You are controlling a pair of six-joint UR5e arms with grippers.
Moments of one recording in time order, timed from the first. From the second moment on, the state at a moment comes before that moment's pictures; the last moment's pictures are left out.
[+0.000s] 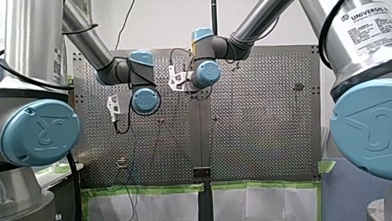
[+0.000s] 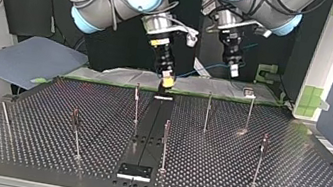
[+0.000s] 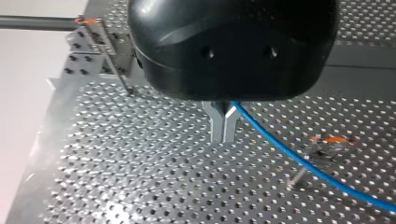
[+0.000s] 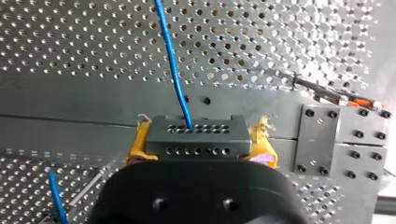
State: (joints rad) left arm -0.43 -1.64 -2.20 -2.36 -2.29 -1.64; right arm 2.44 -1.16 1.55 -0.31 1.76 1.54
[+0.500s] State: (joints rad) left arm -0.30 -1.51 -2.19 -2.47 -2.16 -1.73; right arm 2.47 -1.11 1.43 -0.19 1.75 1.56
